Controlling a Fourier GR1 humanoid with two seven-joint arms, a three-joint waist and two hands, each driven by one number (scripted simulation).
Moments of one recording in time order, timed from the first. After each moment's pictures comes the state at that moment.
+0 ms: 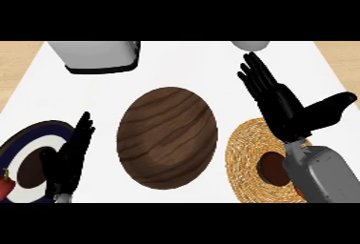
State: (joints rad) left arm 0.05 0.33 -0.25 -1.60 0.16 0.35 0.14; right arm -0.39 -0.33 0.30 -1.60 -0.48 -0.17 0.14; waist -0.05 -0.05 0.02
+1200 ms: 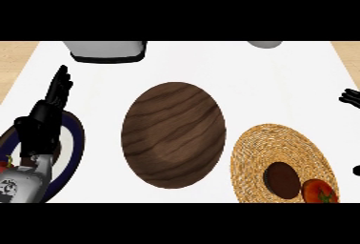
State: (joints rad) left arm -0.20 0.44 -0.16 -1.60 0.05 0.34 0.15; right arm -0.17 -0.83 0.00 -1.25 -0.26 0.59 -0.64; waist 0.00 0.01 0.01
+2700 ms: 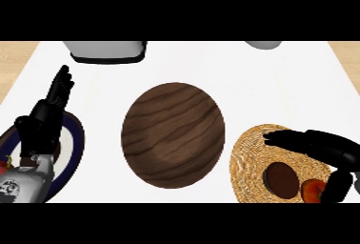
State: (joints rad) left arm -0.19 0.37 -0.10 -1.62 -0.02 0.26 0.17; right arm -0.23 -0.80 0.41 -1.40 0.47 0.49 -0.57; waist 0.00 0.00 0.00
